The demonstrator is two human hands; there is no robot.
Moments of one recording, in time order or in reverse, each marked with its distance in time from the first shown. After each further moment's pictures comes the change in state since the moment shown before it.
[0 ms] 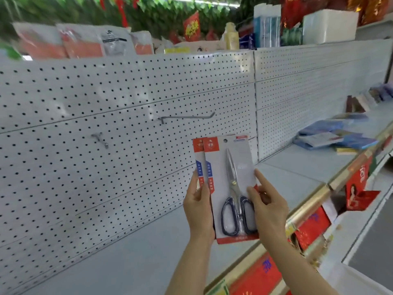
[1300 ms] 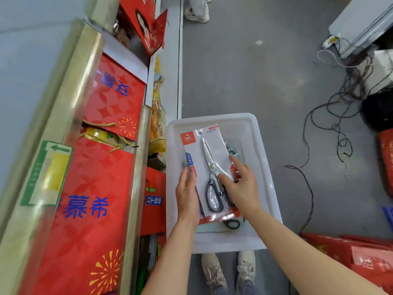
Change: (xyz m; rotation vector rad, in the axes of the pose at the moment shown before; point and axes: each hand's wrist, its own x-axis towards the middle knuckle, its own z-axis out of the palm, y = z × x) left_hand -0.205 -0.462 0.133 0.360 -0.811 -0.883; right_hand -0.101 0.303 -0.372 -0.666 0.642 0.679
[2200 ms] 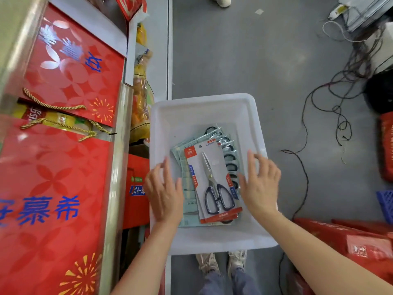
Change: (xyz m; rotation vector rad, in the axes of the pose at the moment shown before) left_hand 0.041 -0.064 -0.044 1.323 0.293 0.662; right_hand 0.025 0.092 -0.031 -0.896 0.162 -0.378
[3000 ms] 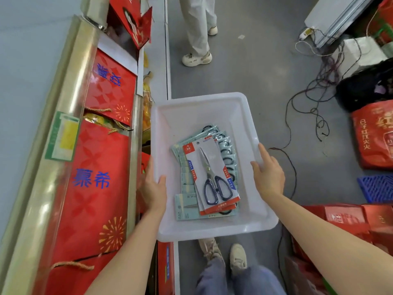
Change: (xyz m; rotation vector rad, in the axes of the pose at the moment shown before) left_hand -0.039 -0.019 -0.112 -0.364 -0.058 -0.280; right_hand -0.062 -0.005 -0.109 0.326 -0.091 0.474
